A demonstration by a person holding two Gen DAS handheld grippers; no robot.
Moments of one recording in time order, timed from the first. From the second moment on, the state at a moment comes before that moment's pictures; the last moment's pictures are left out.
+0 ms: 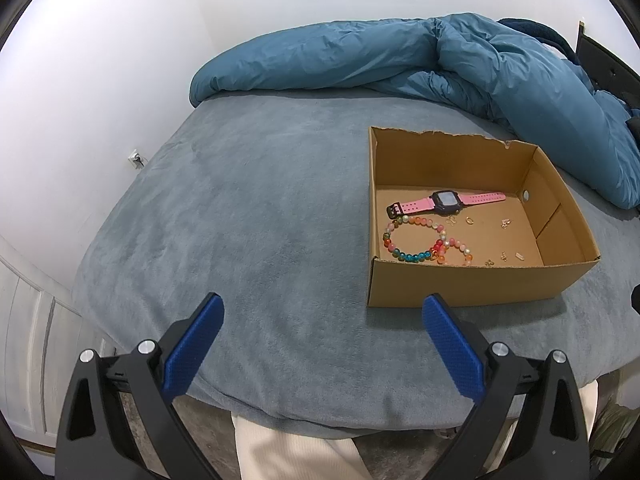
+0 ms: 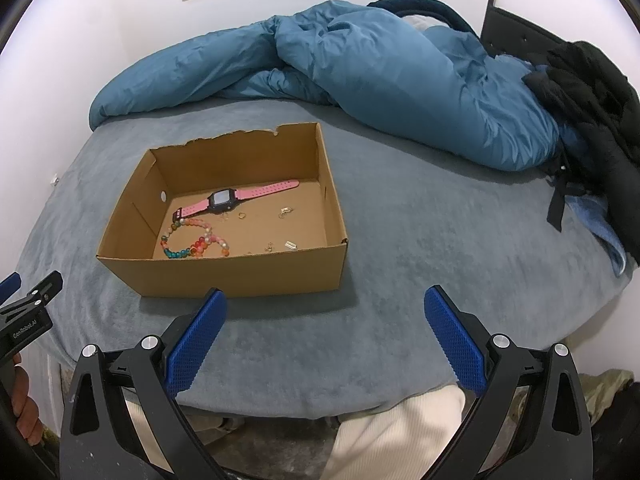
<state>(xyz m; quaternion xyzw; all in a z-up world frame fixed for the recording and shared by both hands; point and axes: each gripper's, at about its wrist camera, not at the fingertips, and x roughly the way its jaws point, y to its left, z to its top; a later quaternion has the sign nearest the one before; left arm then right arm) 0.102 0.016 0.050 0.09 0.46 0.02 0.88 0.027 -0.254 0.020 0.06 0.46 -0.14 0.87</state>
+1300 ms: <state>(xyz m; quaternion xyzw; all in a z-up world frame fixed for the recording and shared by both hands) 0.099 0.016 0.049 0.08 0.47 0.00 0.88 0.024 -0.251 0.021 0.06 0.46 -0.14 0.87</state>
